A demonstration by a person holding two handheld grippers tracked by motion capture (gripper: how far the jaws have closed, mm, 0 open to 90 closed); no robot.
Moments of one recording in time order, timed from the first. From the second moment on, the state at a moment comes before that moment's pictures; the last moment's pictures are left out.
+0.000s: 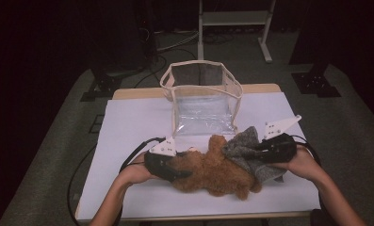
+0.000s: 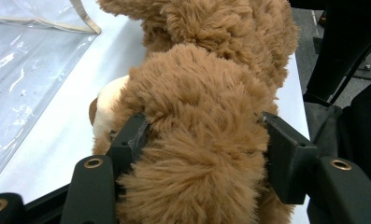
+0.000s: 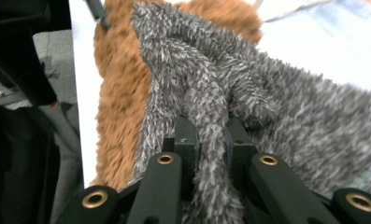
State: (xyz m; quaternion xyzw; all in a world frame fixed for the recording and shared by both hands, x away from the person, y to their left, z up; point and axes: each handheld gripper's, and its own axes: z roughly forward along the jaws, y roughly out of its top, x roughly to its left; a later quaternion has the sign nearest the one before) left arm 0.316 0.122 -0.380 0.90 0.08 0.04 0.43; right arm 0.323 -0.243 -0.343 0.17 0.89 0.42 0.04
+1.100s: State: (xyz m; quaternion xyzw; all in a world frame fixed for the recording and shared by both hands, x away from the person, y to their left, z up) left arm 0.311 0.124 -0.381 0.90 0.06 0.04 0.44; right arm 0.349 -0.249 -0.344 0.20 0.89 0.41 0.05
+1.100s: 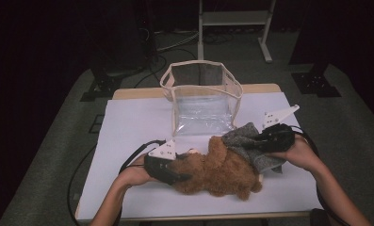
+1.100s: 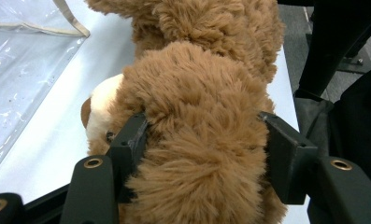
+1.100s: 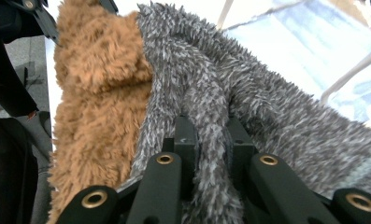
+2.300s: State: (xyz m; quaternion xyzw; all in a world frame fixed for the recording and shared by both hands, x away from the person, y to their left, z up) left arm 0.326 0.130 -0.385 0.88 0.11 0.04 0.46; right arm 0.328 -0.216 -0.336 0.15 0.90 0.41 0.04
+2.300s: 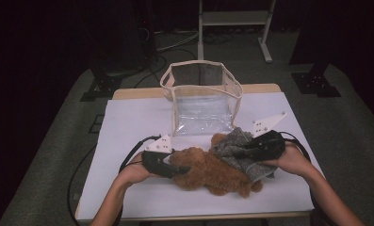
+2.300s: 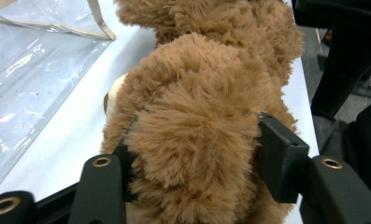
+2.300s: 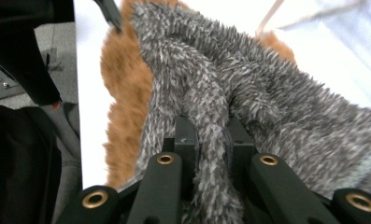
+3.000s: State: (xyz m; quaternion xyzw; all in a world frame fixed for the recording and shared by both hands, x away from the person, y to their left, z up) left arm 0.324 0.127 -0.385 0.88 0.10 0.05 0.47; right arm 0.349 -0.155 -0.344 0.11 0.92 0.37 0.03
